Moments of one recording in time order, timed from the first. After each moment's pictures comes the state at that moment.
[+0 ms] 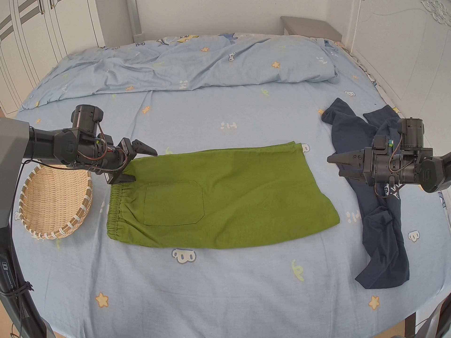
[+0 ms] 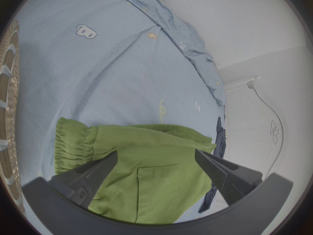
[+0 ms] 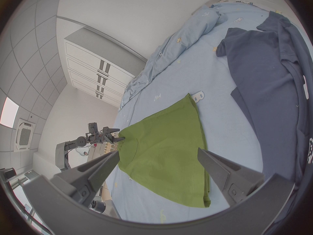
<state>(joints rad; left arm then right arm) -0.02 2.12 -1.54 0.11 -0.49 -0.62 0.03 1.88 -1.04 -0.32 0.80 0.38</state>
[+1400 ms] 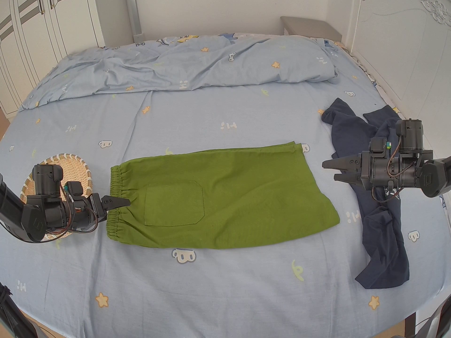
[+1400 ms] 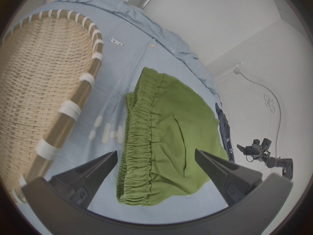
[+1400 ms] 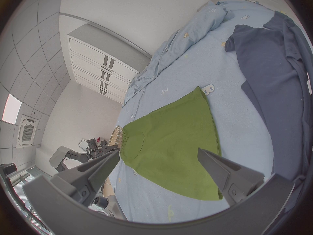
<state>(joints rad) 0.11 1.85 -0.67 -0.57 -0.57 -0.40 0.08 1.84 -1.00 -0.32 0.80 0.37</state>
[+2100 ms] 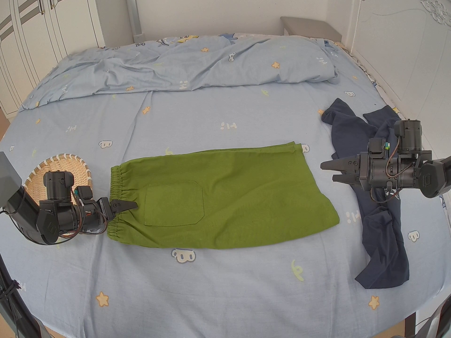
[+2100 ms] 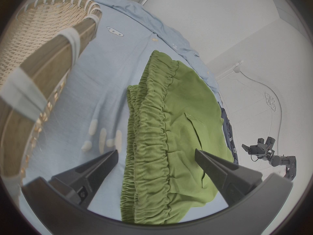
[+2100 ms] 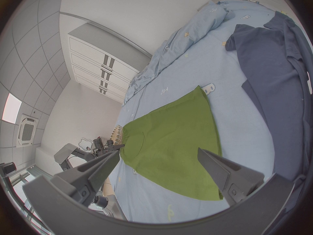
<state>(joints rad) 0.10 2.00 -0.69 -0.70 -0.58 -0.39 0.09 1.85 -1.00 -0.32 0.80 0.36</state>
